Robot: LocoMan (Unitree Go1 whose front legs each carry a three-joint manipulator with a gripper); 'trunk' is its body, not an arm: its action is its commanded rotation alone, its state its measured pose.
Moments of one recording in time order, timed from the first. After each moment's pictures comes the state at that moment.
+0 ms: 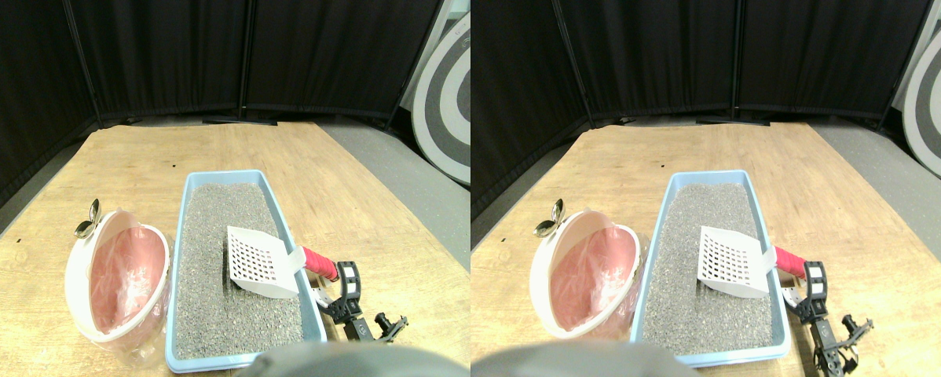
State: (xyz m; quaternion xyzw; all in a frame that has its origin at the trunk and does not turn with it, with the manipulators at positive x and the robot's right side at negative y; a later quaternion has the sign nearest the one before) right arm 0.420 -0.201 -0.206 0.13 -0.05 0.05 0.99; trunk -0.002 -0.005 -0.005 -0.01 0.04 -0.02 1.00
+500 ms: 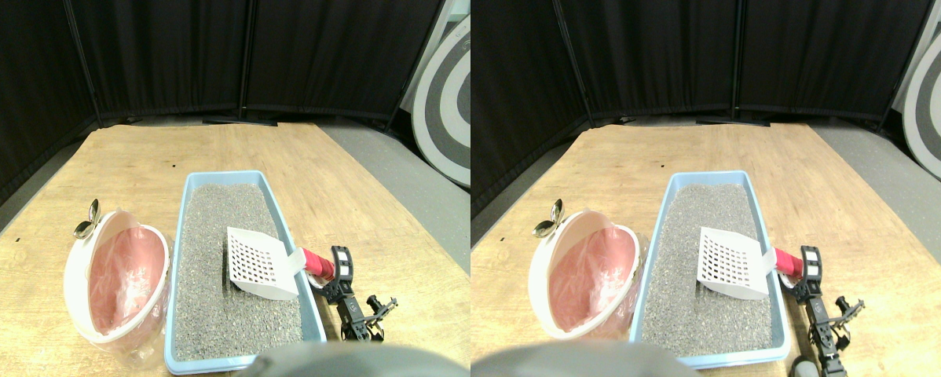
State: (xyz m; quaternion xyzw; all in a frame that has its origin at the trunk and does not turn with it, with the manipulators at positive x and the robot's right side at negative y) right arm 0.446 -0.207 -0.206 0.15 -0.05 0.03 0.99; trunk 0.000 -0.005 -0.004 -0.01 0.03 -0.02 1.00
